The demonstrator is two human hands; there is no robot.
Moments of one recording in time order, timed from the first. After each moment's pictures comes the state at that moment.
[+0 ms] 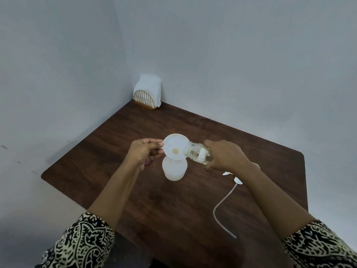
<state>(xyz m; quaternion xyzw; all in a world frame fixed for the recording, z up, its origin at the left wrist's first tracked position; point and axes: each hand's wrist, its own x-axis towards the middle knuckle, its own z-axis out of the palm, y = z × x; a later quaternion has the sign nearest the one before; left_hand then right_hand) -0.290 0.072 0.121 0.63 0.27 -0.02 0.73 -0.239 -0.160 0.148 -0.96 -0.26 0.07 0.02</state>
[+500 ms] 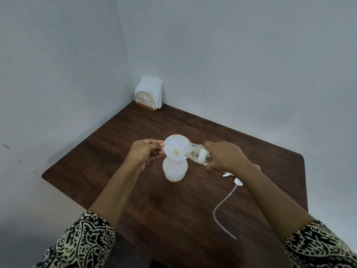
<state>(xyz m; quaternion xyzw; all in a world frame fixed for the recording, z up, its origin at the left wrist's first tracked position) -0.292 0.072 0.123 0.62 0.27 -0.02 0.73 -0.241 -0.160 0.152 -0.96 -0.27 0.08 0.01</state>
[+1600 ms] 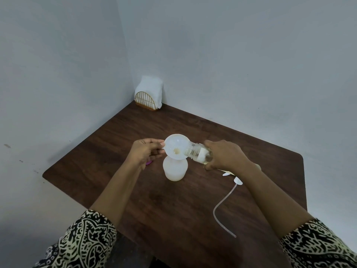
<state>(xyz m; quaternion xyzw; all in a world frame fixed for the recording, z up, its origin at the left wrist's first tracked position) -0.291 0.074 0.118 0.62 0.26 -0.01 0.74 -0.241 -0.160 0.151 -0.96 -0.27 0.08 0.01</state>
